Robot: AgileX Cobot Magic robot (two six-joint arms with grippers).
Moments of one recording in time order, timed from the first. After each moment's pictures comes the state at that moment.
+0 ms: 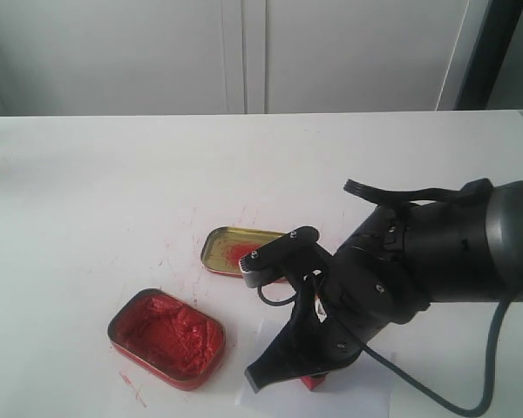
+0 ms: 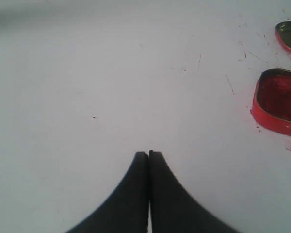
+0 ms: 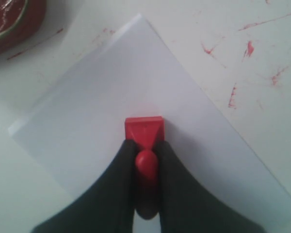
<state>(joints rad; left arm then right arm) -0.11 0.00 0.02 -0.08 0.50 0.10 0.81 1.73 -0.82 -0.07 0.49 0.27</state>
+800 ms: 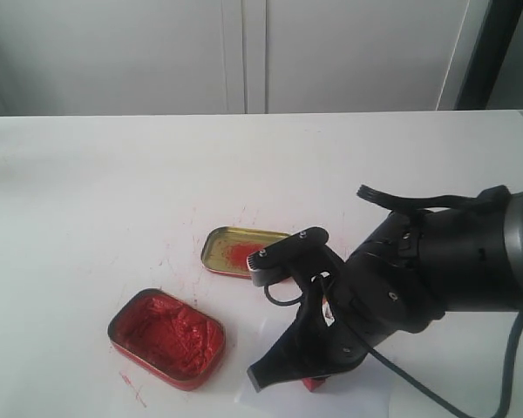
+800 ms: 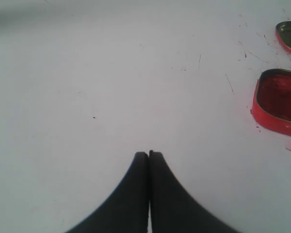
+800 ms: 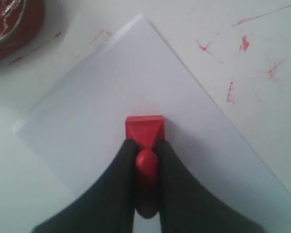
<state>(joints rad) -0.11 0.00 0.02 -0.08 0.50 0.10 0.80 1.67 -0.79 -0.04 0.45 0.29</state>
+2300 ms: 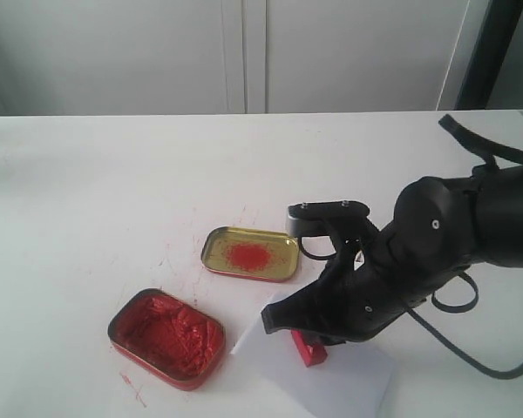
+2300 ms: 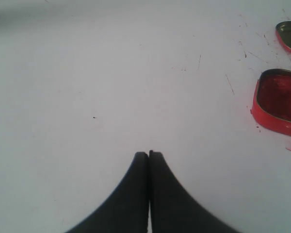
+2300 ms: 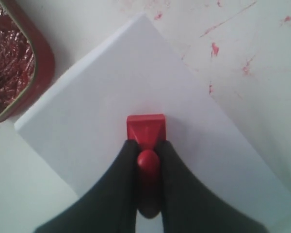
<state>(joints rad) -0.11 0.00 0.02 -0.08 0.50 0.10 0.63 1.60 -0.79 0.36 0.48 0.00</state>
